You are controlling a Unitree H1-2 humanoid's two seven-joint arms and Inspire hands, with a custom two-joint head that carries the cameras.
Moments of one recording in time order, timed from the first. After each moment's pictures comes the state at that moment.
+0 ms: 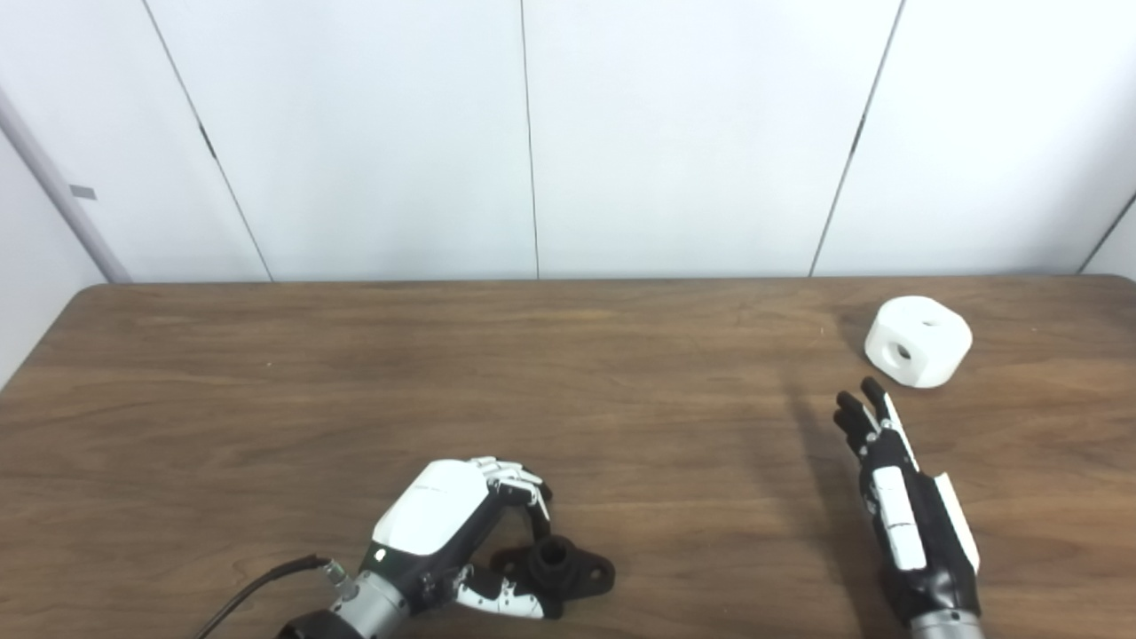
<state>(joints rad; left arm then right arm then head) -0.03 0.36 -0.35 -0.28 0.76 -0.02 -0.21 0.13 -0.07 -0.07 -0.23 0.01 -0.04 0.02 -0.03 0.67</state>
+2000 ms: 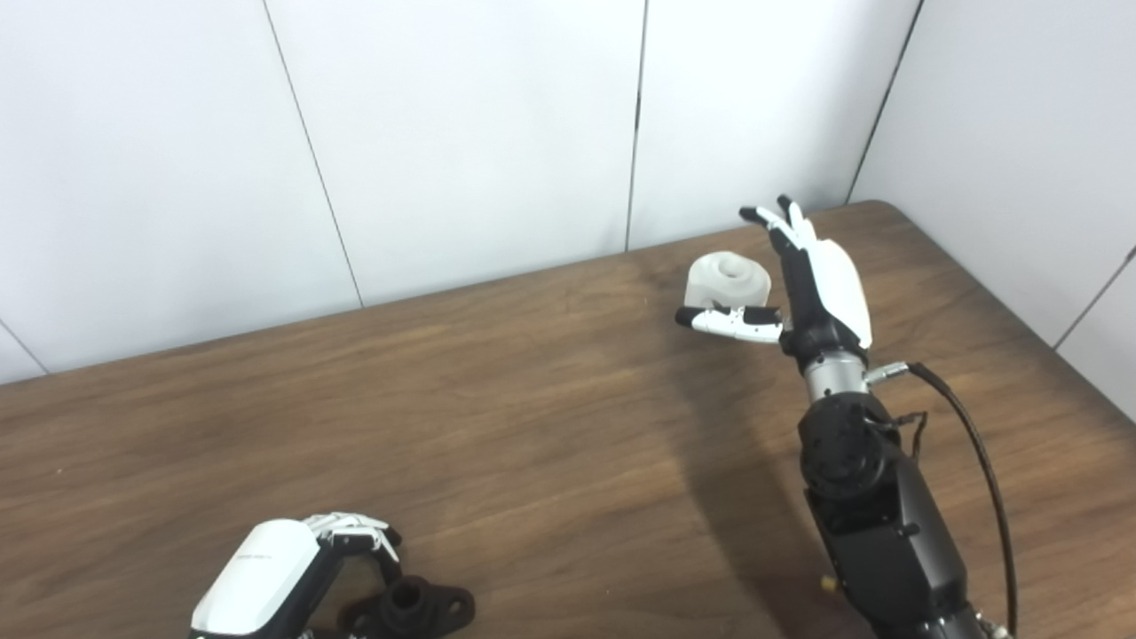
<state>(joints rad) -0.04 0.41 -0.26 -0.28 0.67 -0.13 -0.31 -0.26 -0.28 -0.09 -0.15 -0.68 0.46 -0.09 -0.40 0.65</state>
